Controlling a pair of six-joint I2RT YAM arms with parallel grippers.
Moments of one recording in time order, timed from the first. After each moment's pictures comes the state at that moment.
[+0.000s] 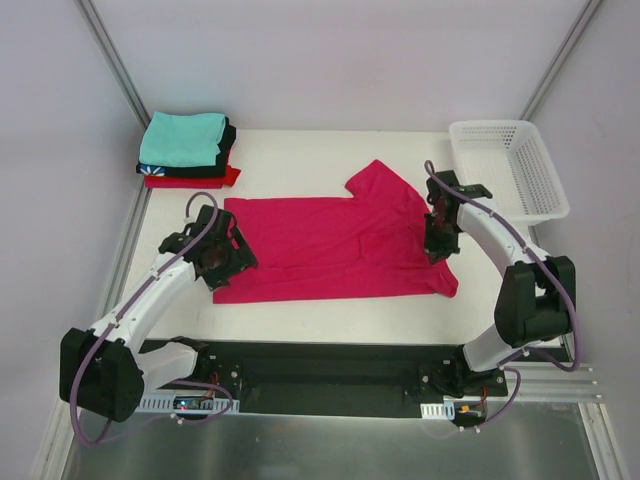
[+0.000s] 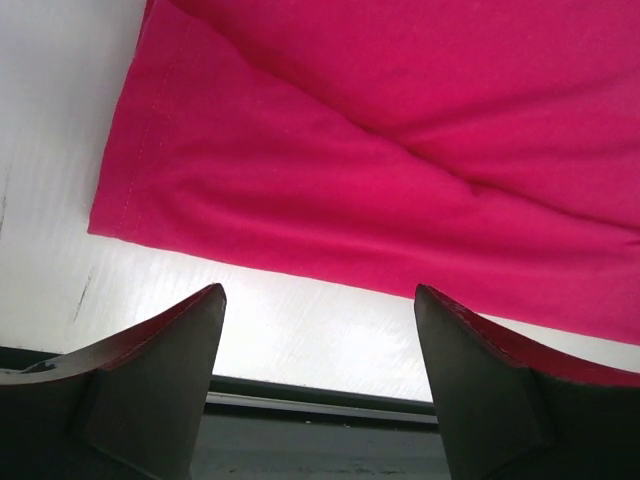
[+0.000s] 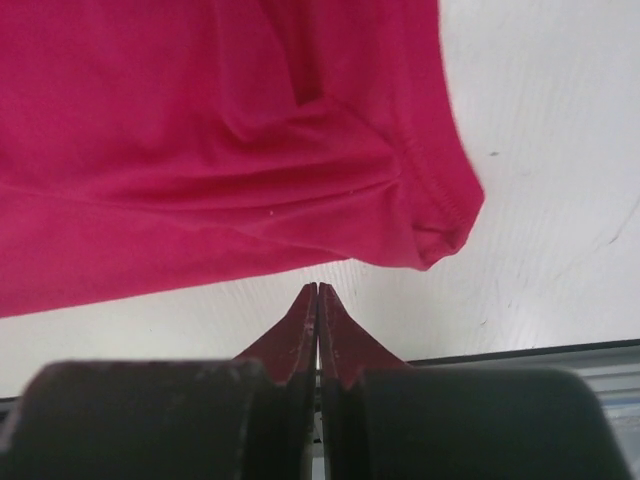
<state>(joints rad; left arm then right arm) -0.28 1.10 0.82 -0.82 -0.02 -0.83 0.22 1.57 1.23 -1.05 0.09 0.33</state>
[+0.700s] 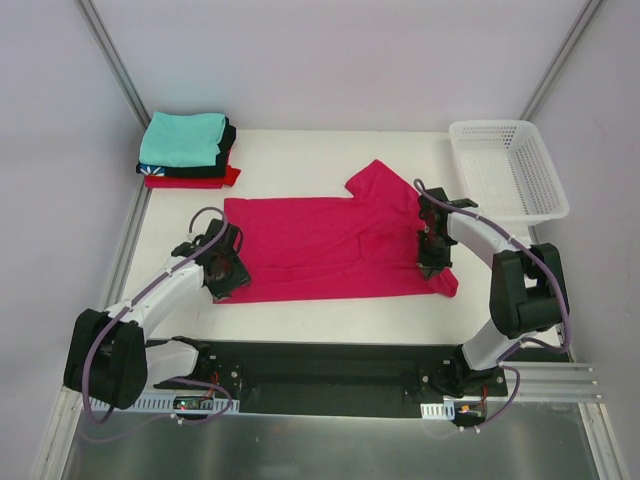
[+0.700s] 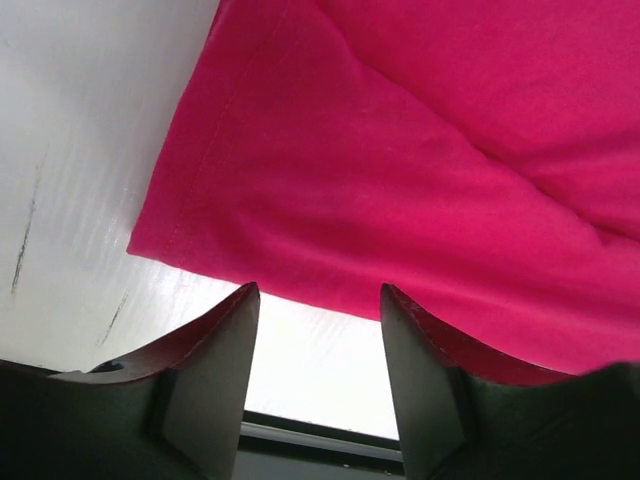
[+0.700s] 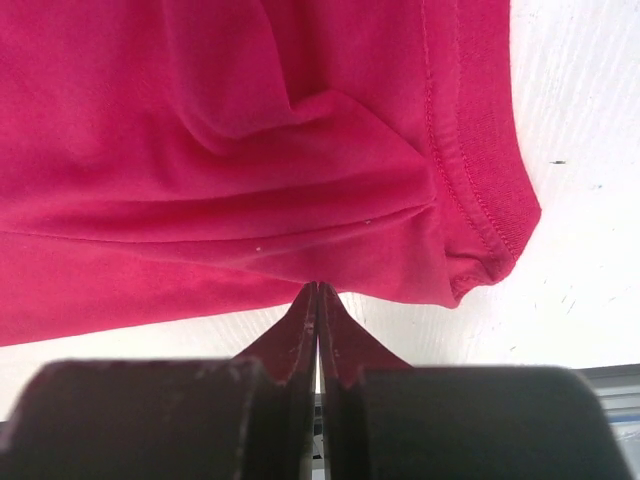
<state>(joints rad) -0.31 1.17 0.67 -0.74 -0.08 -0.86 0.26 1.63 1.06 -0.92 0.07 0.36</state>
